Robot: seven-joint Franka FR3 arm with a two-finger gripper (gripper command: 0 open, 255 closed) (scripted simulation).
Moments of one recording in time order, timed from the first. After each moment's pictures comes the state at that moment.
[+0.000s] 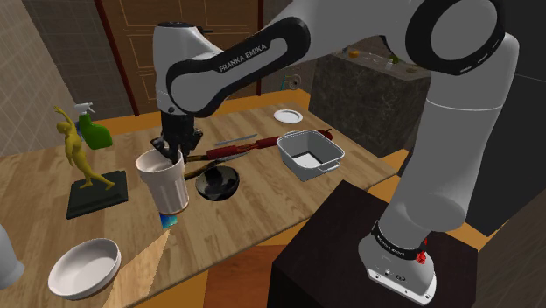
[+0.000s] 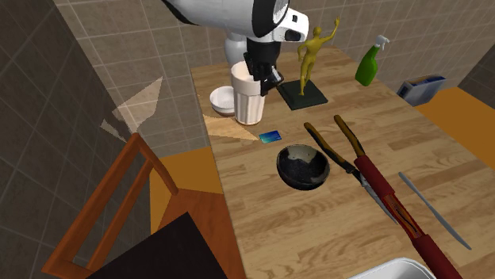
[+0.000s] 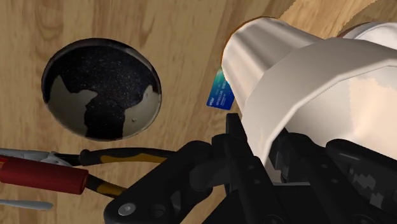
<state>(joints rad) 0.14 0.21 0.36 -1.90 -0.03 2.26 0.56</state>
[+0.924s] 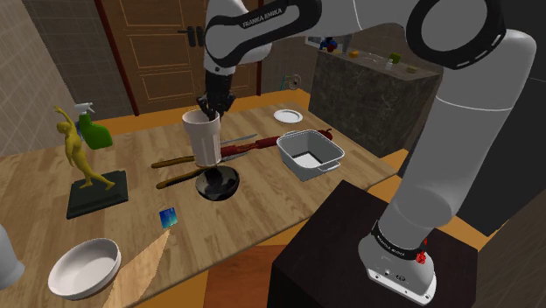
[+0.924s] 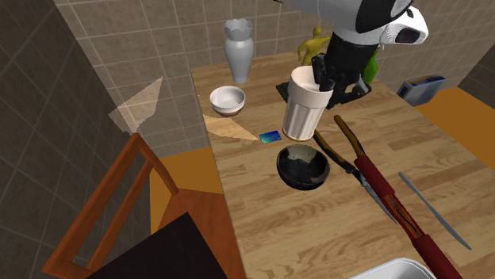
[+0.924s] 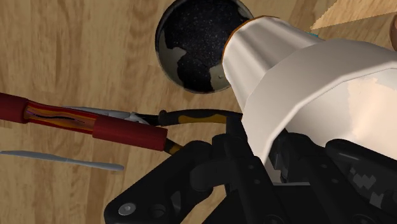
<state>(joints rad) -0.05 0.13 0.25 -1.86 0.07 2.14 0.21</state>
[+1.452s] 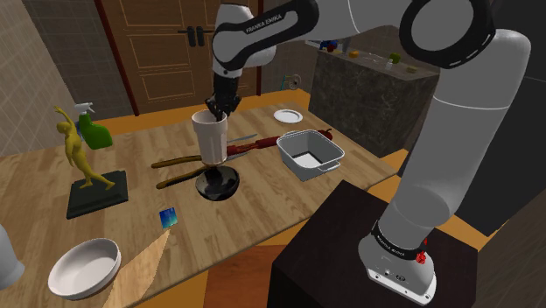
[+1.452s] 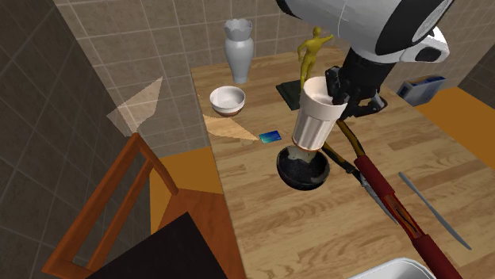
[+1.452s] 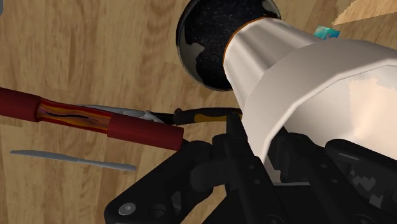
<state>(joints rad) -0.09 0.16 0.23 -1.88 0.08 2.16 0.14</state>
